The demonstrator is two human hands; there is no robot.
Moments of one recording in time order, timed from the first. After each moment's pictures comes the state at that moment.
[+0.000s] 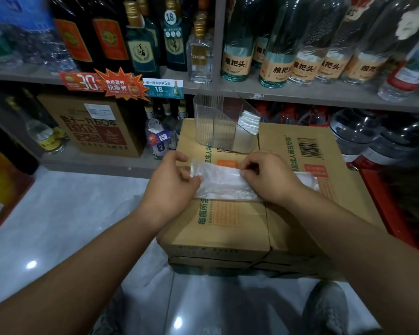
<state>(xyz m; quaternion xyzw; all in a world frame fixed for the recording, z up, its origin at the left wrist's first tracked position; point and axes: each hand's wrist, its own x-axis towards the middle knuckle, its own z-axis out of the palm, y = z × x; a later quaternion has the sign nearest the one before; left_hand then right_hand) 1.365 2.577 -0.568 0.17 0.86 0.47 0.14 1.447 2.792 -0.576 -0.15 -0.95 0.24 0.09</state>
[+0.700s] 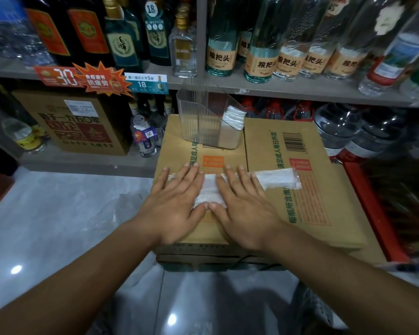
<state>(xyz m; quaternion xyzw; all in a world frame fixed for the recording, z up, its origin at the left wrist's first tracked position) 1.381 2.576 -0.604 0.48 0.87 0.02 0.08 1.500 2.733 -0.586 -0.13 -0.98 0.10 -0.11</state>
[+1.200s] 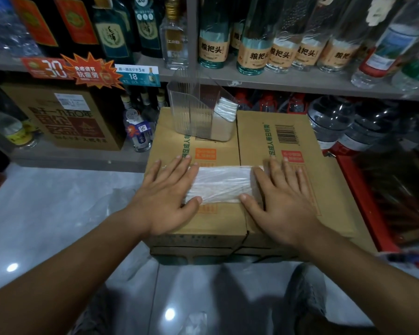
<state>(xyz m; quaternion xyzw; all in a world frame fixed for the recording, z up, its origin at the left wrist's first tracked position) 1.380 2.575 -0.603 0.49 0.87 0.03 0.10 1.552 2.781 -0.583 -0.21 -0.97 0.09 -0.02</state>
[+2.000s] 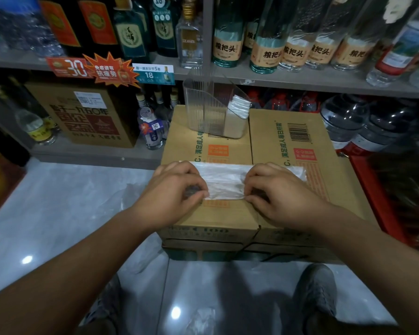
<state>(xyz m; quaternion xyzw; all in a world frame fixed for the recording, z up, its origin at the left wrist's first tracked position) 1.383 2.557 -0.597 0.49 0.83 0.28 0.03 1.530 2.784 -0.570 0.01 -0.99 0.17 0.03</state>
